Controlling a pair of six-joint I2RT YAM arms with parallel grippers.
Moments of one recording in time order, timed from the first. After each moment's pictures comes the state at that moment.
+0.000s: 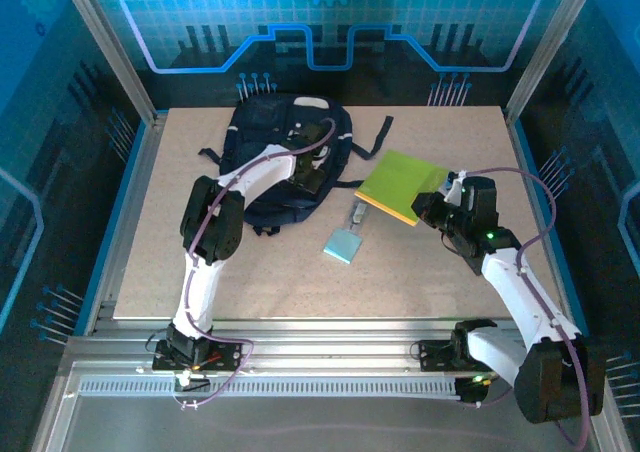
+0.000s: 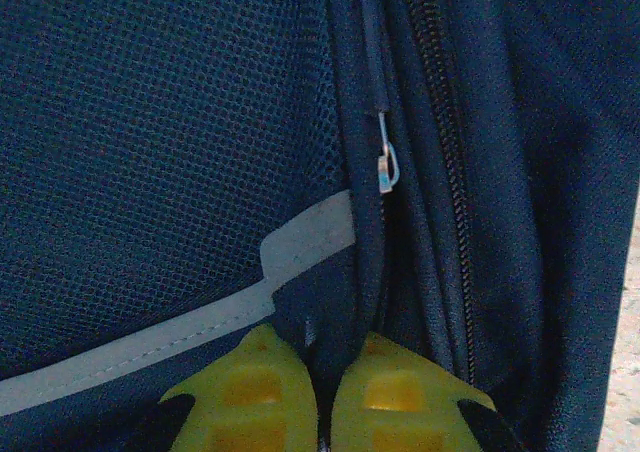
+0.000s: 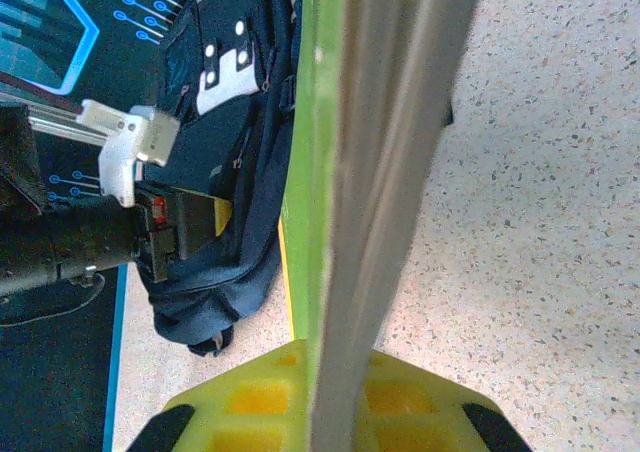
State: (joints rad) left arm -0.46 2.20 1.85 -0.87 -0.14 -0.06; right arm 0.08 1.02 0.67 -0.26 -0.43 0.73
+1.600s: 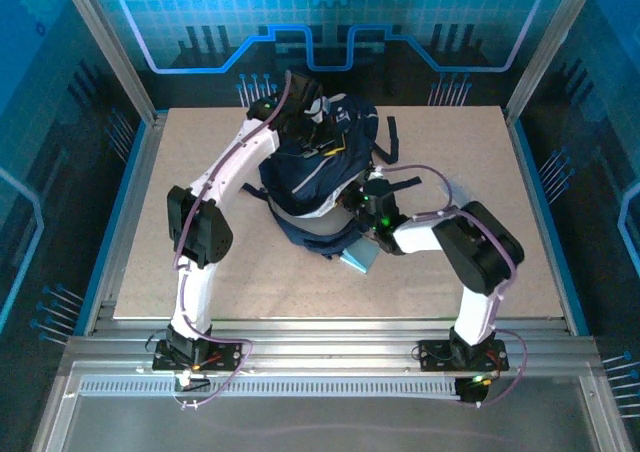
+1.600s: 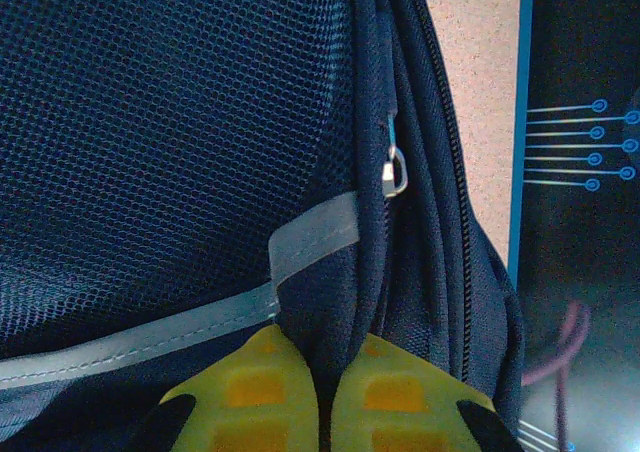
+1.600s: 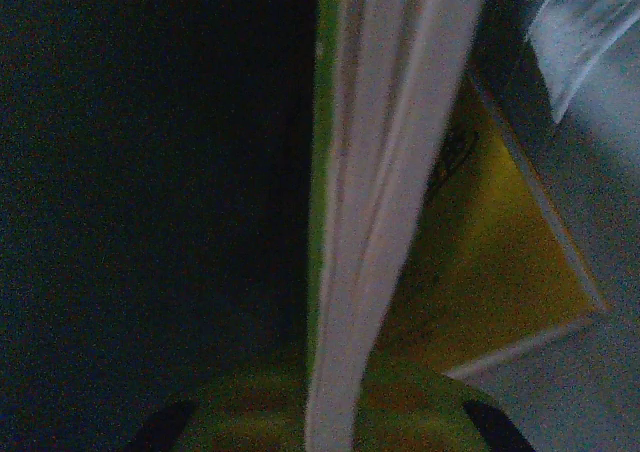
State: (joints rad) left arm -0.44 2.12 2.16 -0.94 0.43 -0.74; right arm 0.59 1.88 0.83 0.76 0.03 1.06
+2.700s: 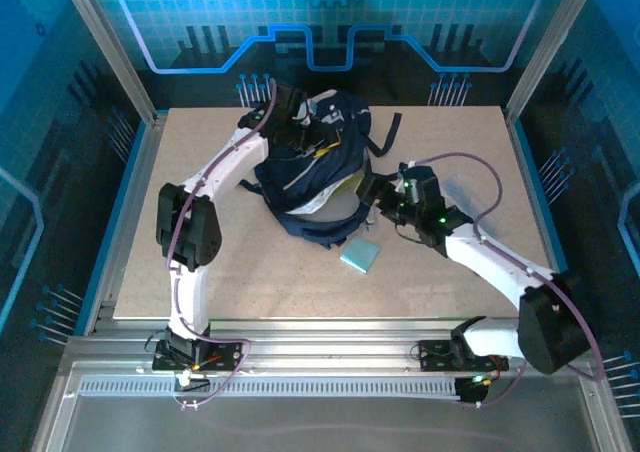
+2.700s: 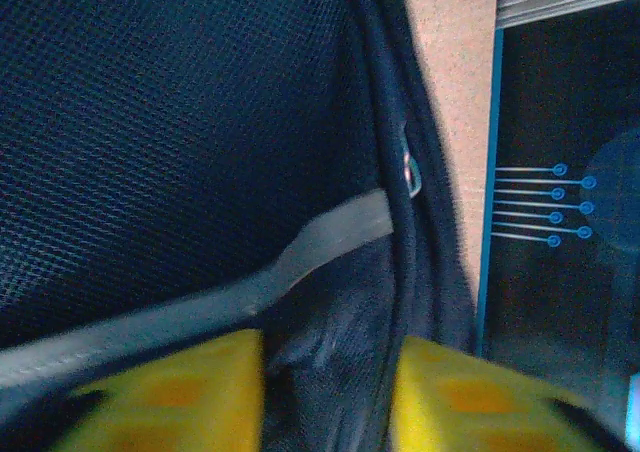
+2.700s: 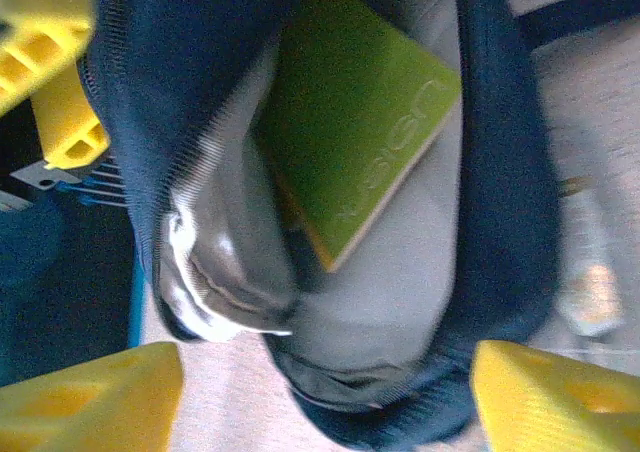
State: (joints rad) left arm -0.37 2.04 1.90 -0.64 0.46 -0.81; right arm 0.43 1.27 0.80 -0.10 -0.18 0.88
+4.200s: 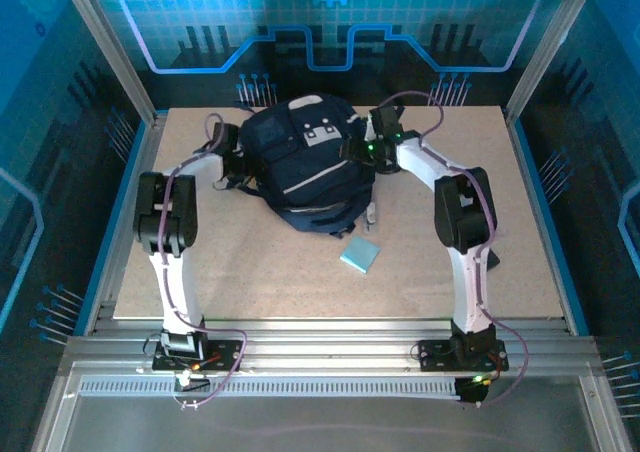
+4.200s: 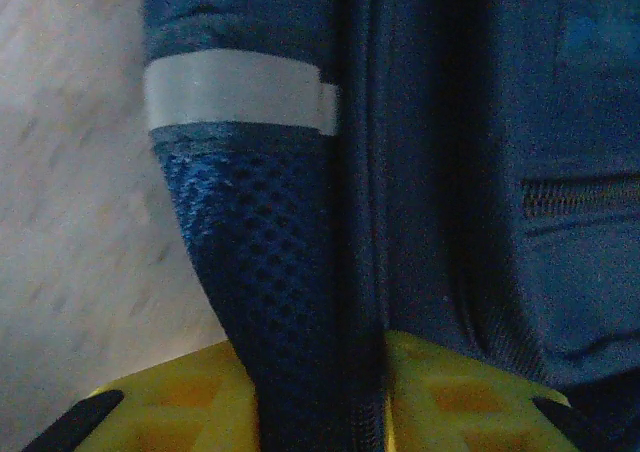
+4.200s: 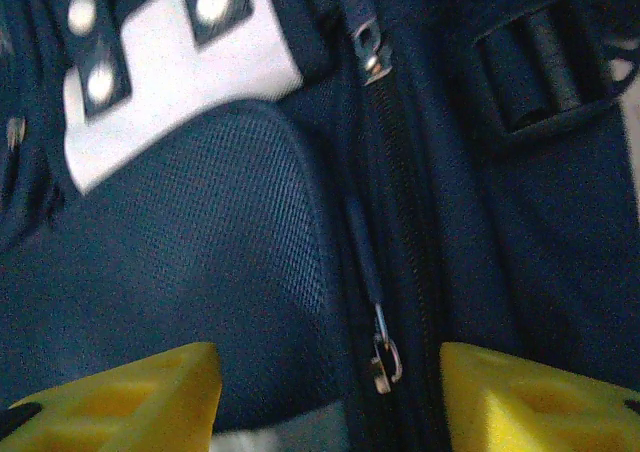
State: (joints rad) left arm -0.03 2.06 1.36 -0.29 0.29 -0.75; right arm 0.32 2.24 1.82 -0.44 -0.26 0.47
